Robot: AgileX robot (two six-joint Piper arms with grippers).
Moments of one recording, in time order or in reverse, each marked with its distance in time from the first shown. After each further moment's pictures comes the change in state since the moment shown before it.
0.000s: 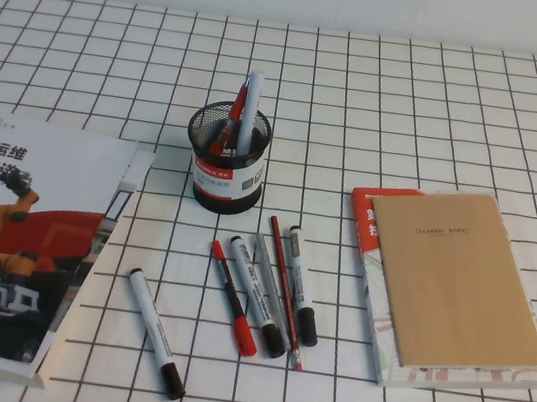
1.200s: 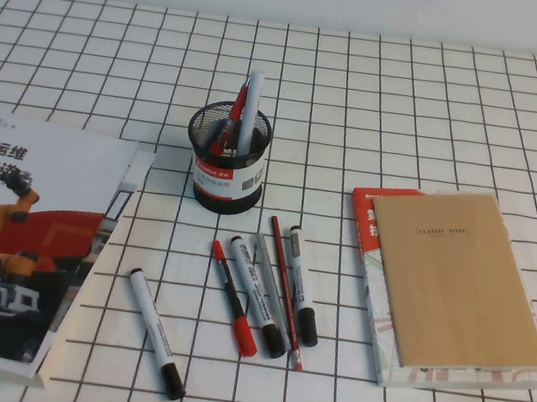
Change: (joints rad) right arm 0.000 0.000 0.000 0.721 -0.227 0.000; left arm 0.000 0.000 0.000 0.000 0.000 0.000
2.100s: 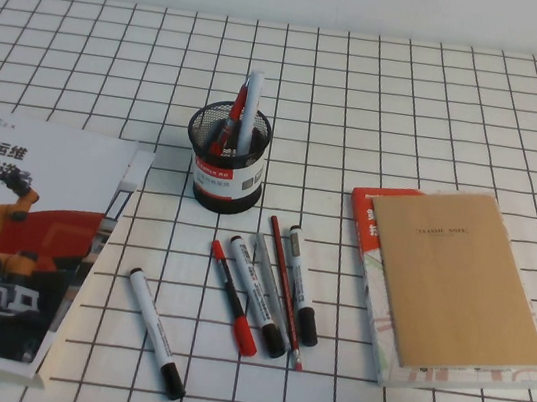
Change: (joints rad) right arm 0.002 0.751 -0.588 0.072 0.367 -0.479; left arm 0.000 0.000 0.000 0.000 0.000 0.000
